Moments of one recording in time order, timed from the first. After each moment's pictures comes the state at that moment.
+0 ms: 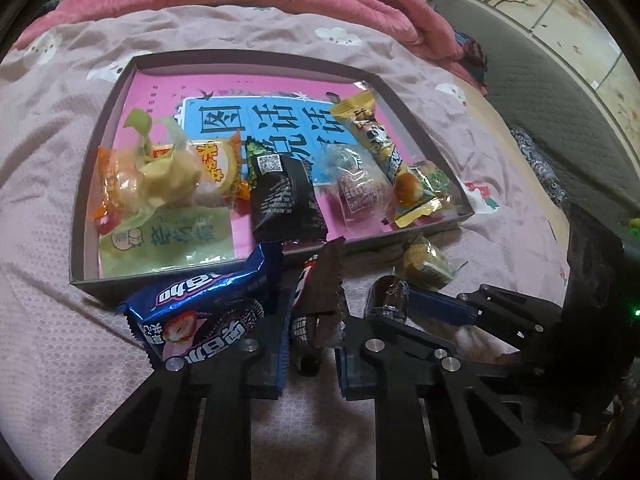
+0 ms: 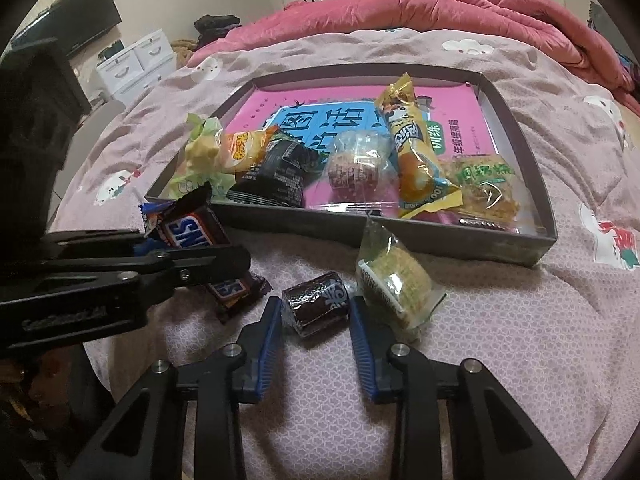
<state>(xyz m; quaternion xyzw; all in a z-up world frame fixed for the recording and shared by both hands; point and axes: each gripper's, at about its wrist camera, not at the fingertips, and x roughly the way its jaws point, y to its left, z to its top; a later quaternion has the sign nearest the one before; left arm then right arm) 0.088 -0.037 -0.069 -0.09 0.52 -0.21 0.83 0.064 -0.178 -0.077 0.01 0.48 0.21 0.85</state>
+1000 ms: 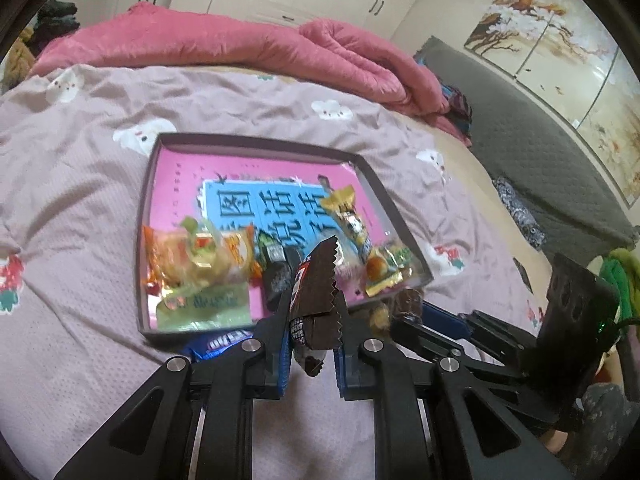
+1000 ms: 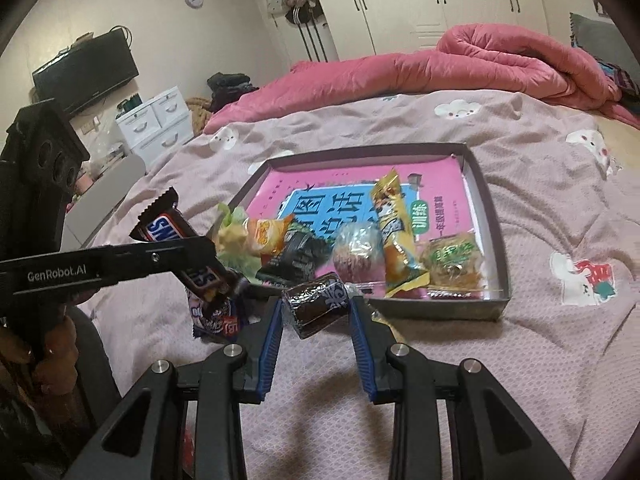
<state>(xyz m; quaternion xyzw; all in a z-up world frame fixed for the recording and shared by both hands) 0.079 -0.005 -0.004 -0.13 0.43 -0.21 0.87 0.052 -0.201 -0.026 0.06 0.38 0.22 0.90</state>
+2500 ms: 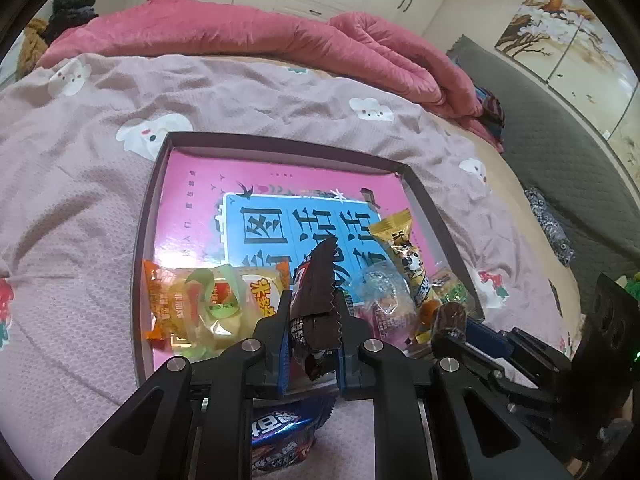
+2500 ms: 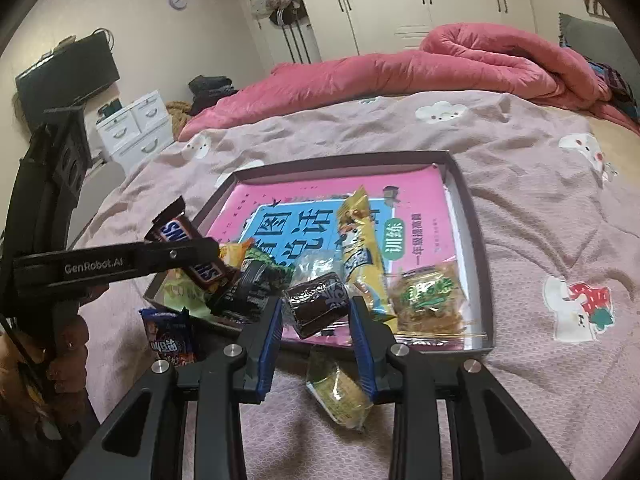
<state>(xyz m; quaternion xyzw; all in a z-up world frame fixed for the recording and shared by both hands) 0.138 -0.011 -0.032 -0.13 0.46 -0.17 0.87 0.089 -0.202 -0.037 0.05 0.39 0.19 0.90</state>
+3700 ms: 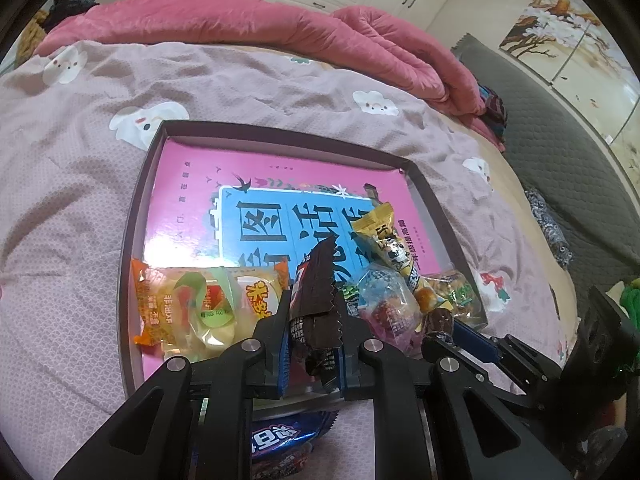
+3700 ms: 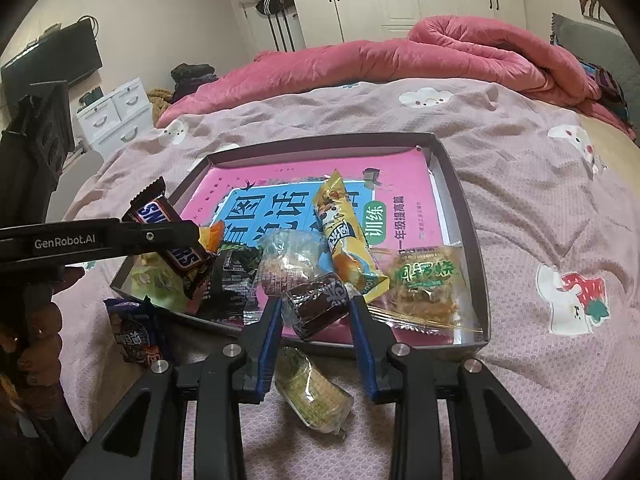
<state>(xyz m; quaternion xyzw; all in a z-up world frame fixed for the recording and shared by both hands) 0.150 -0.013 -0.042 -0.14 0.47 -0.17 0.86 0.095 -0.204 -0.053 0.03 0.40 0.15 0.90</state>
